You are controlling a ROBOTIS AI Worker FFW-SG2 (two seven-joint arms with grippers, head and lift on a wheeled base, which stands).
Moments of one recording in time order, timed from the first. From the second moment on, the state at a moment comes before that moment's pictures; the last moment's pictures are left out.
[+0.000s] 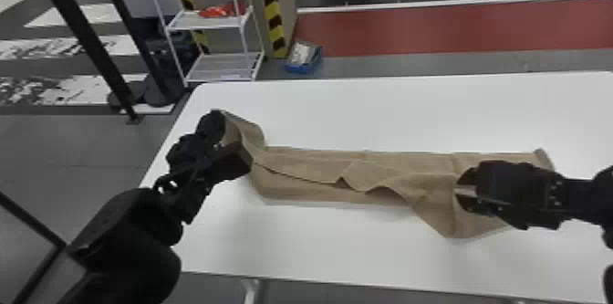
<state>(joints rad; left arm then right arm) 0.01 0.58 -0.29 -1.72 -0.58 0.40 0.10 -0.01 -0.32 0.18 -1.82 0.84 0.21 1.03</state>
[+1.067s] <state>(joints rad) 0.02 0.59 -0.29 -1.71 -0.60 0.40 0.11 -0.10 -0.31 0.24 -1.69 0.87 0.22 1.05</state>
